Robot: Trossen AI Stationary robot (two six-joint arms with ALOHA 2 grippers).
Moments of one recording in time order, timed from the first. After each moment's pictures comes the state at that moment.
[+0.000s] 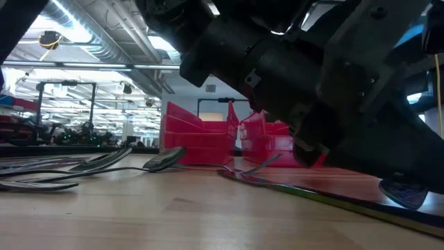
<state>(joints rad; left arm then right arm) -0.32 2.37 1.58 0.22 0.04 -0.23 0.83 1.19 0.58 -0.46 0.34 1.40</state>
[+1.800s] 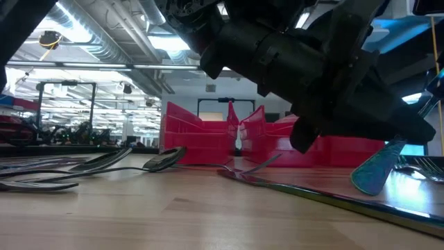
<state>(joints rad) -0.24 2.31 1.58 0.22 0.12 -0.38 0.83 1.19 0.74 -0.66 0.43 1.30</state>
